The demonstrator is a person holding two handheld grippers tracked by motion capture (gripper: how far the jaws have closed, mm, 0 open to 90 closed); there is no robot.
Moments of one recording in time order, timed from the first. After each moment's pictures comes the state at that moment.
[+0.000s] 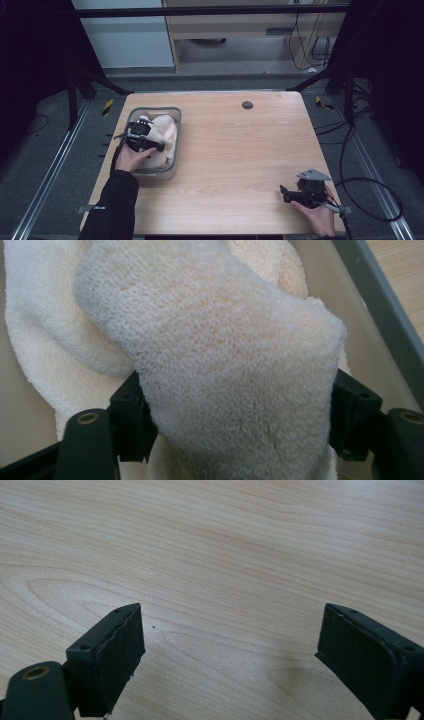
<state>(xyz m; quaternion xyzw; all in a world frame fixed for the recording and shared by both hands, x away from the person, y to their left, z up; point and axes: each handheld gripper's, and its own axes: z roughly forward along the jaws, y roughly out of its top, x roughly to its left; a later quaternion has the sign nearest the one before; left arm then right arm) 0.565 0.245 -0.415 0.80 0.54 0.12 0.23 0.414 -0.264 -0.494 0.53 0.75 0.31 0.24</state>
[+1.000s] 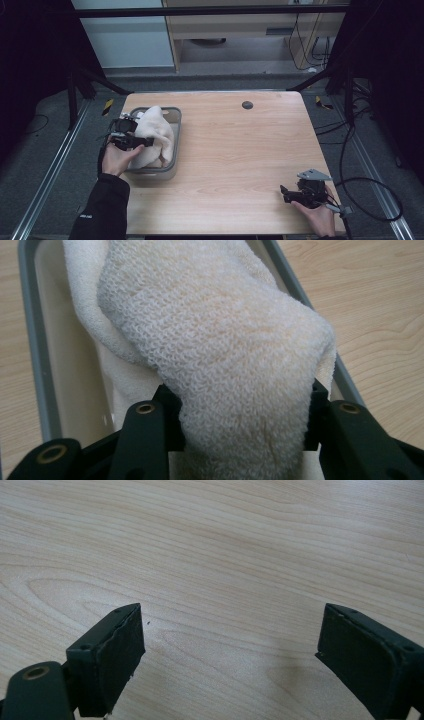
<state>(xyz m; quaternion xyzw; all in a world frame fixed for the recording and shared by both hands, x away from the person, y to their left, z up) 0.535 0.264 -0.365 0.78 0.53 0.15 0.29 0.413 -0.264 -0.493 0.53 0.75 0.31 0.24</state>
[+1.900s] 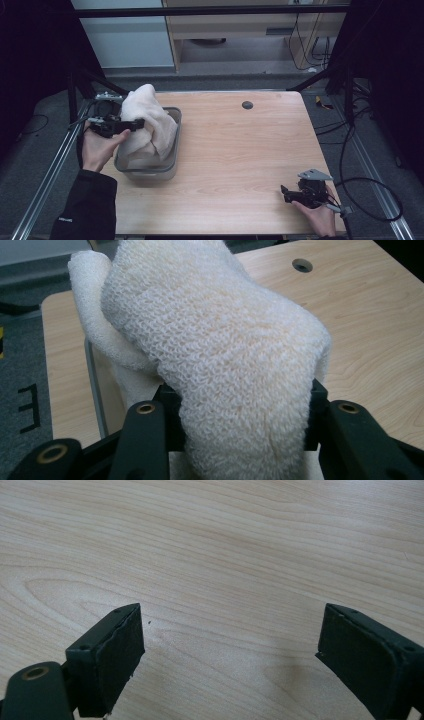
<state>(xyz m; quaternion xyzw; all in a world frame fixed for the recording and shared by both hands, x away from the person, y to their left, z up) 0.510 0.272 -0.277 0.77 0.50 0.19 0.36 0.413 -0.266 -0.493 0.54 0.75 0.31 0.24</state>
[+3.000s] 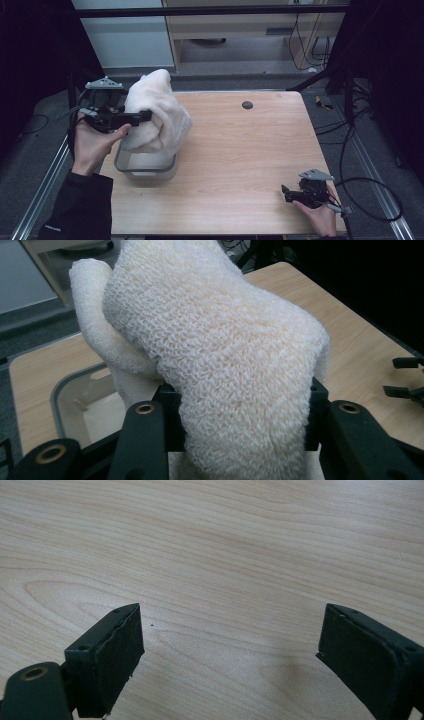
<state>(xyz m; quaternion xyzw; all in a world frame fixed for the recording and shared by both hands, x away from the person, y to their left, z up) 0.473 0.234 -0.213 0.79 0.42 0.19 0.41 0.413 -0.268 -0.492 0.54 0.75 0.31 0.24</state>
